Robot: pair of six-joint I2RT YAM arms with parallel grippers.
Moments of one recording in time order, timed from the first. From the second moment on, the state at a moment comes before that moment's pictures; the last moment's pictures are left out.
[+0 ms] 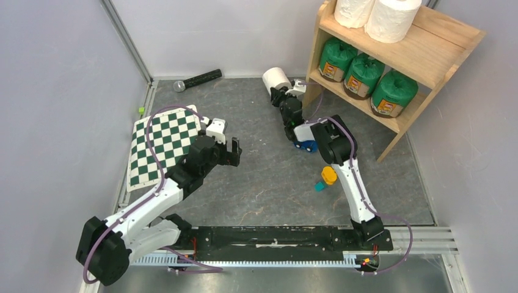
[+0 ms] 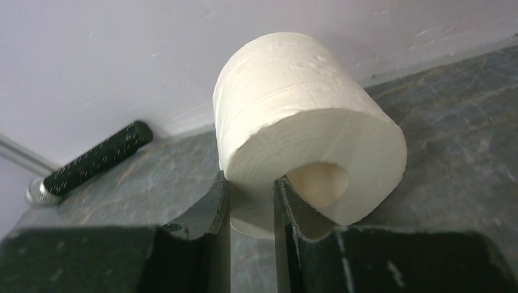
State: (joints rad) left arm -0.58 1.00 0.59 -0.04 -0.17 -0.21; right arm 0.46 2.57 1.64 1.06 0.29 0.45
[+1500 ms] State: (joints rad) left arm -0.58 0.70 0.78 0.03 -0.29 -0.09; right arm 0.92 1.67 1.44 -0.76 0.25 0.06
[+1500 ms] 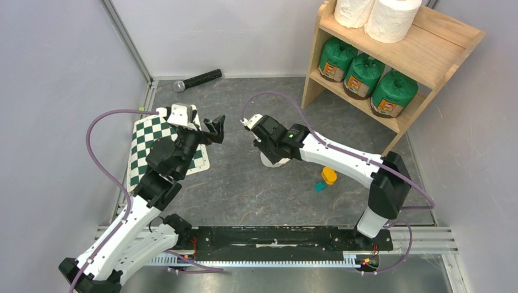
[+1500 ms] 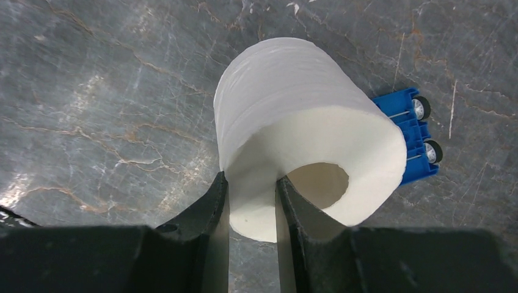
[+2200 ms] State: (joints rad) left arm -0.52 0.77 0.74 0.08 -0.23 -0.10; right arm 0.93 1.67 1.31 -0.64 0.29 0.04
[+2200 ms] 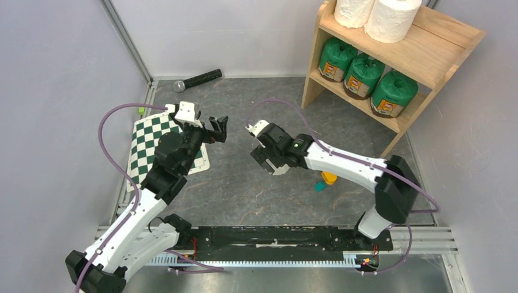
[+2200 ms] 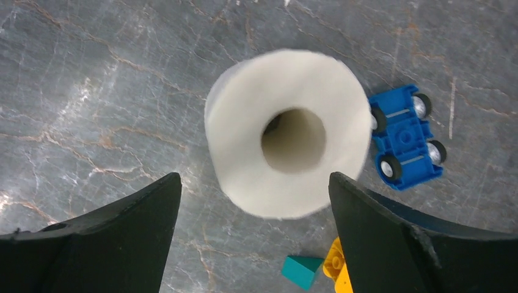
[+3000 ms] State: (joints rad) left arm -0.58 0.97 0.74 0.08 -0.13 -0.13; right arm 0.89 1.17 0.46 0.26 0.27 0.06
